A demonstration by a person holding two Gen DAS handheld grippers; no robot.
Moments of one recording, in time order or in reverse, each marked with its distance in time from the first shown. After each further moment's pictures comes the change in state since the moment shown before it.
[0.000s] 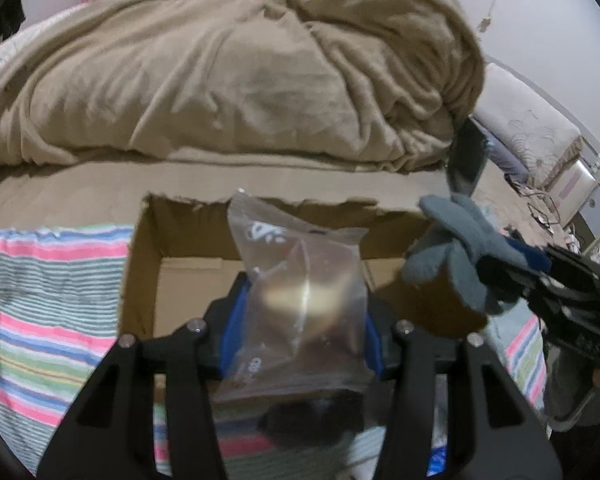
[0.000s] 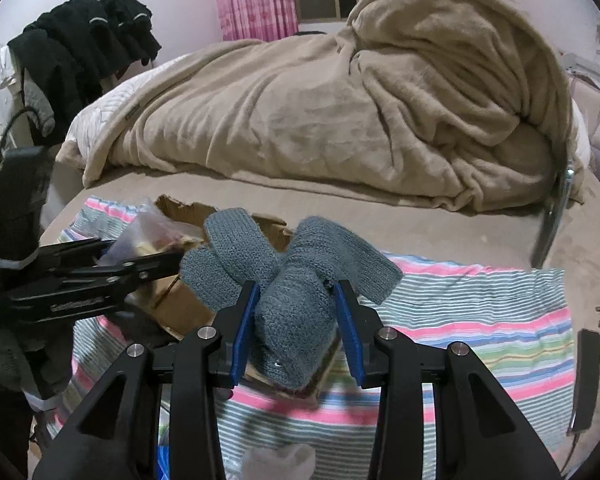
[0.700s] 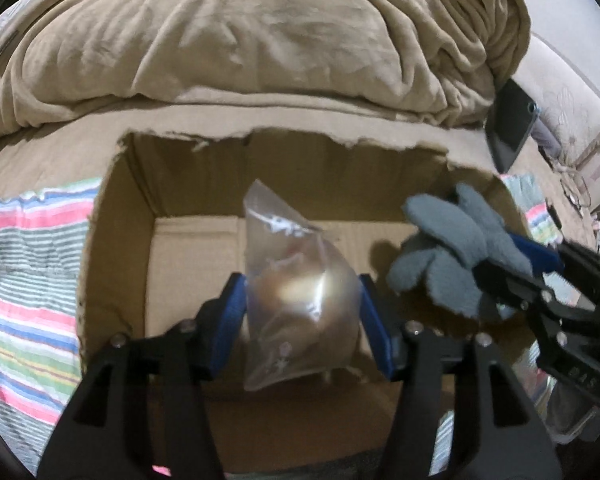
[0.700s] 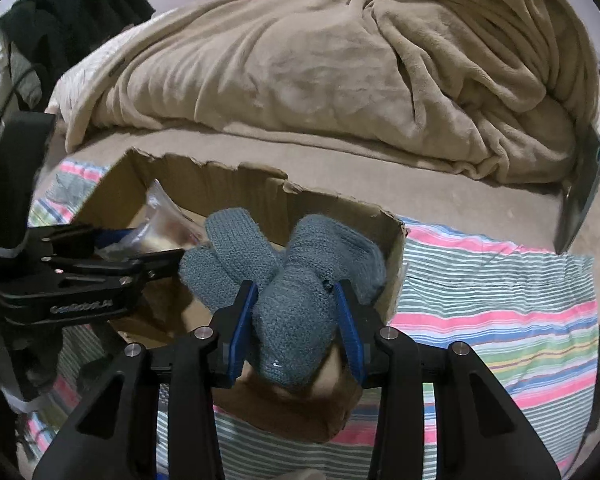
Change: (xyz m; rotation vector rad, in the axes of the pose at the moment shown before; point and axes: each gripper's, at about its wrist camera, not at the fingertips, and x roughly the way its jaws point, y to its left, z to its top) left arm 0.047 0.007 -0.014 -0.009 0.174 0.089; right arm 0.061 0.007 -0.013 -0.023 0.132 -0.024
